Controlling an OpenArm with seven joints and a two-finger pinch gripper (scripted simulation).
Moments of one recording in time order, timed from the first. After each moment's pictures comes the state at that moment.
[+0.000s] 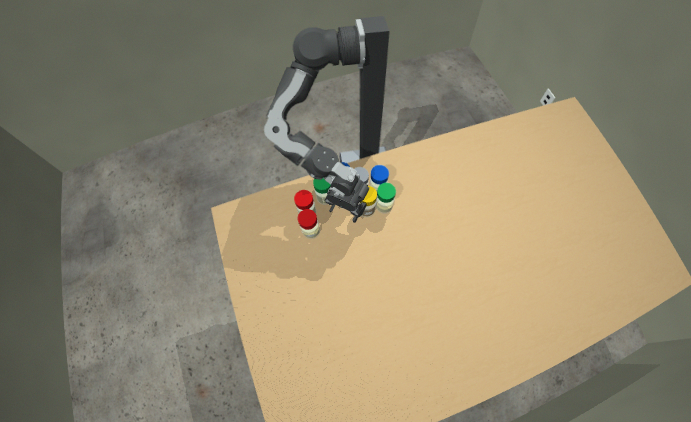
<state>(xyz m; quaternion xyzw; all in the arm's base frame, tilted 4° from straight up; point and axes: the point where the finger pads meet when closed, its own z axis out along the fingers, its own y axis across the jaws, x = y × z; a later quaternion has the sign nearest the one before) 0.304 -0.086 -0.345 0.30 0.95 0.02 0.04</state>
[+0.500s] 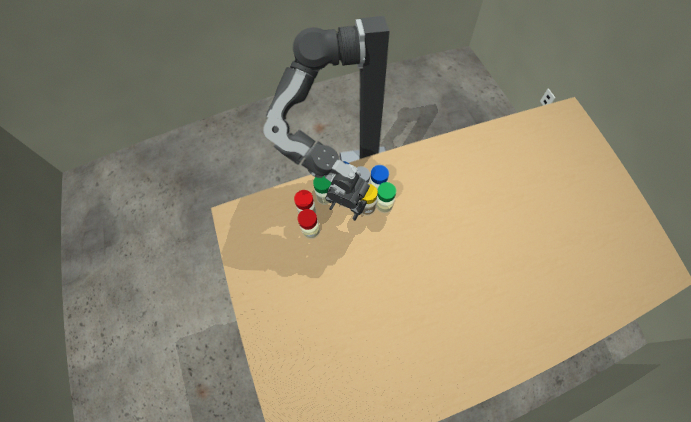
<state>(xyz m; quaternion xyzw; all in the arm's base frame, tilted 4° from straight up) 0.297 -0.084 -0.346 0.30 0.95 0.01 0.04</state>
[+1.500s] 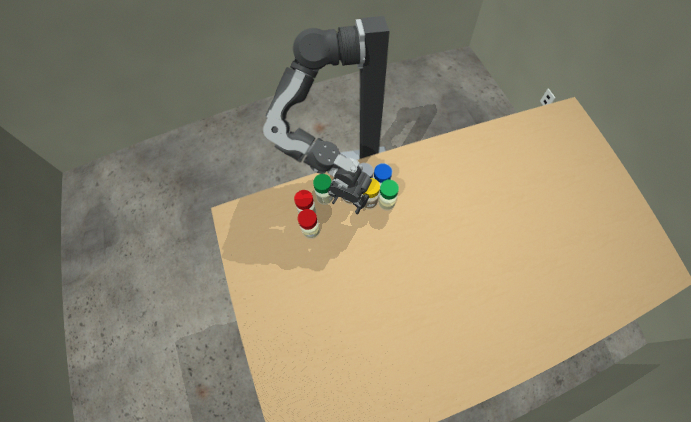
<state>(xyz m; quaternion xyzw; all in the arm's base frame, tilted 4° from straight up) 0.279 -0.074 -0.348 0.30 0.95 0.01 0.03</state>
